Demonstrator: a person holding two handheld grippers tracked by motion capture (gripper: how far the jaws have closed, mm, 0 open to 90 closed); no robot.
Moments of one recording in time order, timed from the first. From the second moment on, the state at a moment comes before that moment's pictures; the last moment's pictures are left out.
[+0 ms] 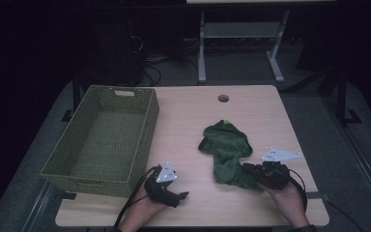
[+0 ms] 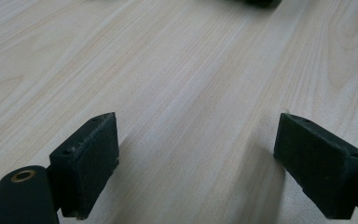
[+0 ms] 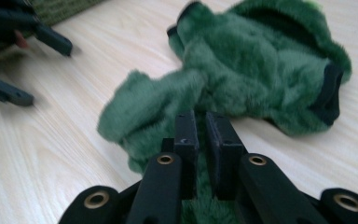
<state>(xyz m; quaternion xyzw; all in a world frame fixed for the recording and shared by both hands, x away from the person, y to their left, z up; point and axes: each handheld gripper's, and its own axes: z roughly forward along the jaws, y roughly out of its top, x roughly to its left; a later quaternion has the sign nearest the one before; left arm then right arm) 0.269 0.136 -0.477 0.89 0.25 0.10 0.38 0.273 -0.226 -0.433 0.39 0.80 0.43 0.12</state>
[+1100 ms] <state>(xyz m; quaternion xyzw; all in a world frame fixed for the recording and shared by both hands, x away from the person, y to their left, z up) 0.270 0.136 -0.477 0.89 0.25 0.10 0.38 0.299 -0.219 -0.442 0.39 0.82 0.41 0.11</state>
